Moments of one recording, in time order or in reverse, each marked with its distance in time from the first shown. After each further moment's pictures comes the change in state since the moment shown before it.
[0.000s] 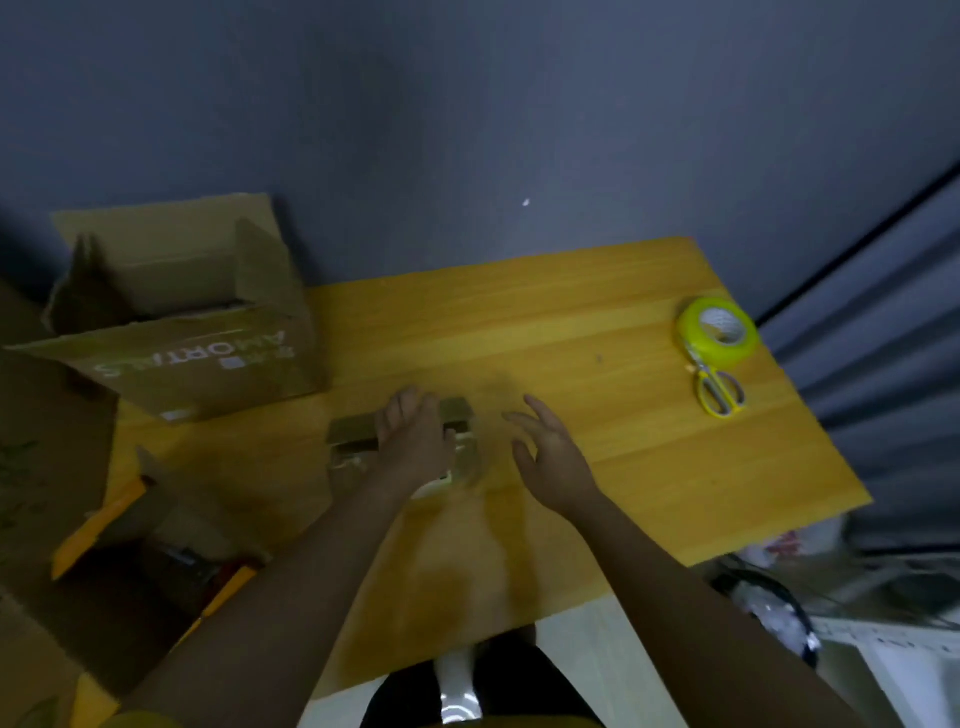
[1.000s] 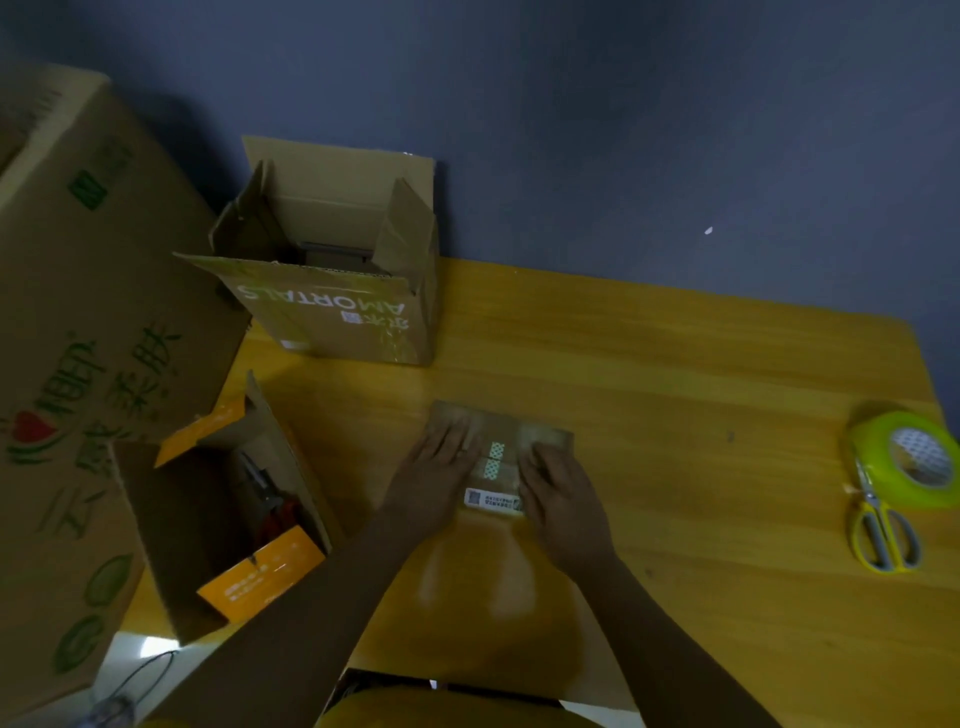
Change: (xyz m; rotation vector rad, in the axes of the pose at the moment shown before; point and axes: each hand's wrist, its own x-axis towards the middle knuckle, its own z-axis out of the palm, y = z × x) left_hand -0.007 -0.086 0.050 0.374 0.202 0.123; right_hand 0.050 0.019 0.086 -0.323 -0.078 -0.503
